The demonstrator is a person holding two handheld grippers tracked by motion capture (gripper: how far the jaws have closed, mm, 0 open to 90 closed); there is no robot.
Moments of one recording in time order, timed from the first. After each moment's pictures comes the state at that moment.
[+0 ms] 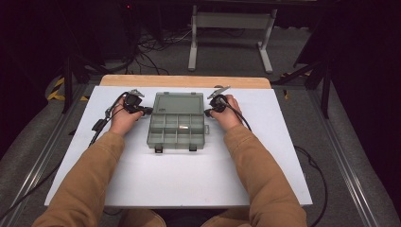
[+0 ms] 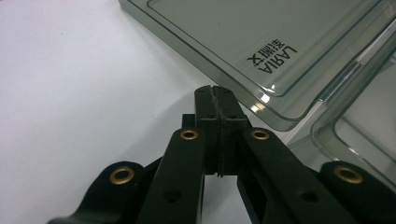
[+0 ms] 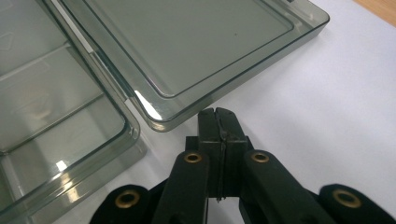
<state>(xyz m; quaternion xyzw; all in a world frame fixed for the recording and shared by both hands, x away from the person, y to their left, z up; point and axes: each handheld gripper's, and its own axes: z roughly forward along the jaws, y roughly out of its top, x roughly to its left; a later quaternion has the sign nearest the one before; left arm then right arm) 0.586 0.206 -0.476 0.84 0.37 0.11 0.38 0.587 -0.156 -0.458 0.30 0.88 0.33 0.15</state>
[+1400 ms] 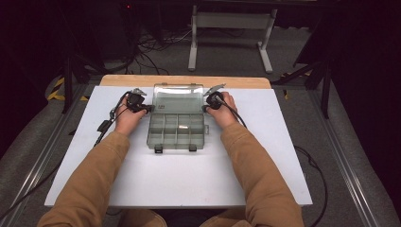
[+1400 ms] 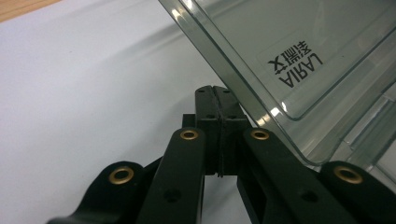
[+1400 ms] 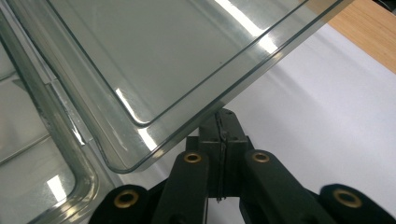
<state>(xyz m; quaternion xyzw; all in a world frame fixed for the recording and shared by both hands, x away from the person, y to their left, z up) 0.592 0.197 -0.479 0.82 0.39 0.14 0.39 0.602 -0.145 -0.459 0.29 0.88 0.33 0.18</state>
